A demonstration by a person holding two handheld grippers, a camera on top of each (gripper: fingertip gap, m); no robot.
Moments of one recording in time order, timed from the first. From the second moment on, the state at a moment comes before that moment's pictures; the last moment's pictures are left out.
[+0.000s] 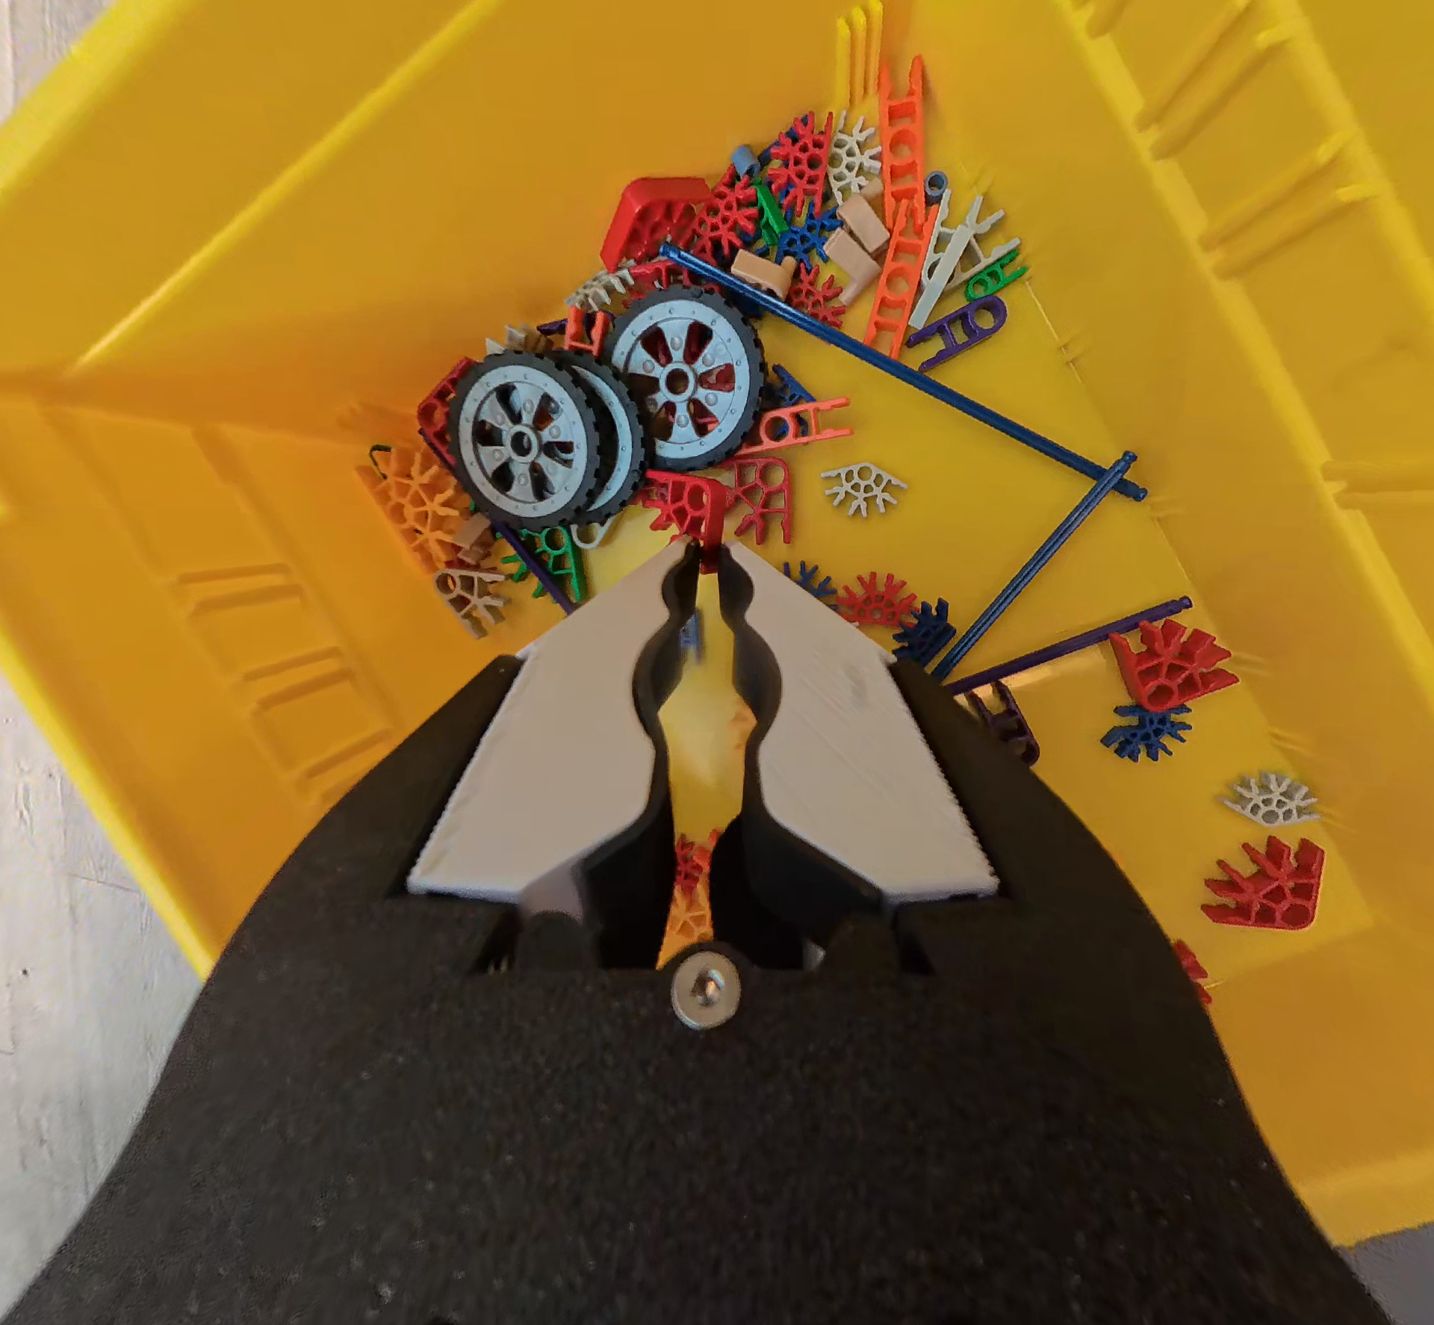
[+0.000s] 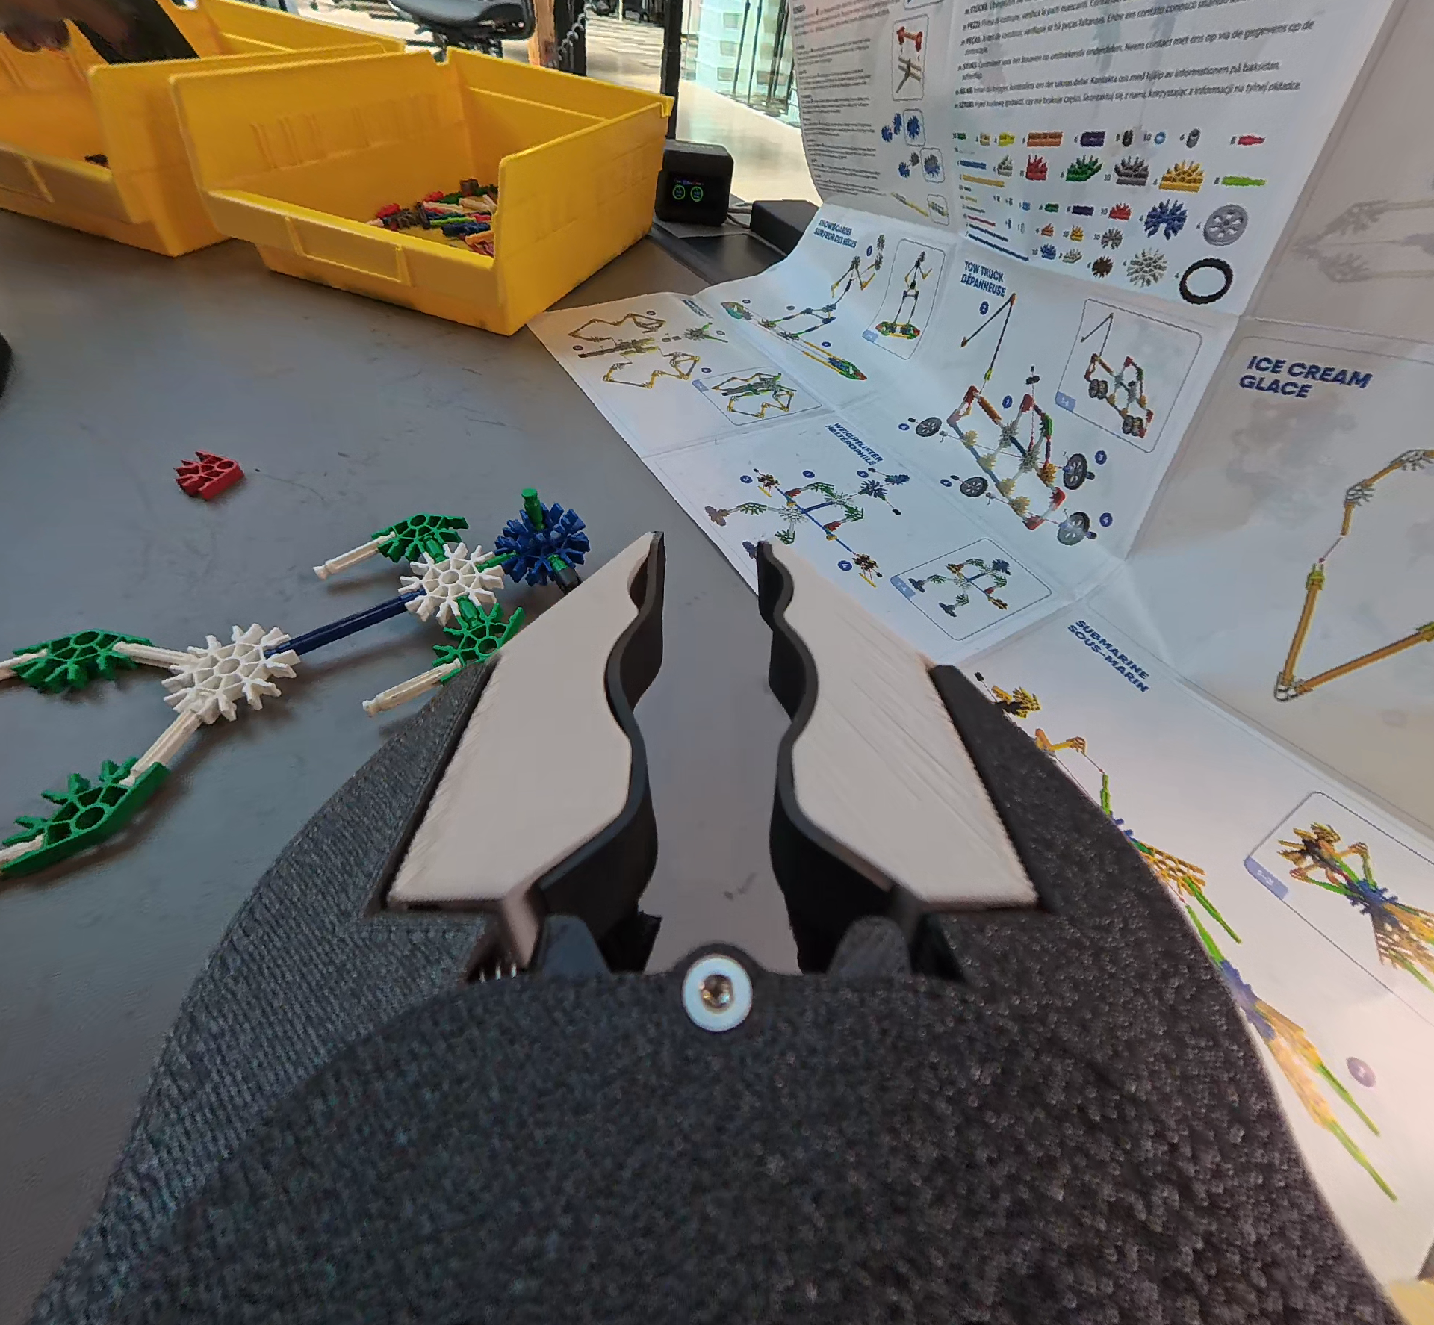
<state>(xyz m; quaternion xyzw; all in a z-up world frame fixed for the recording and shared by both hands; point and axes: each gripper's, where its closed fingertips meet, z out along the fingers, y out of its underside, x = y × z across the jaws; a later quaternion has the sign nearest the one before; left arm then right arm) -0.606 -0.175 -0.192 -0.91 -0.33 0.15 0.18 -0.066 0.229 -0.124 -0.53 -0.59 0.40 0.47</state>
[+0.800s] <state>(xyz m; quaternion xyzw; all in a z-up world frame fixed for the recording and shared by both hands) -0.128 0.102 -0.085 -0.78 0.28 -0.04 0.55 -0.084 0.127 -0.083 -0.49 -0.53 0.62 0.32</state>
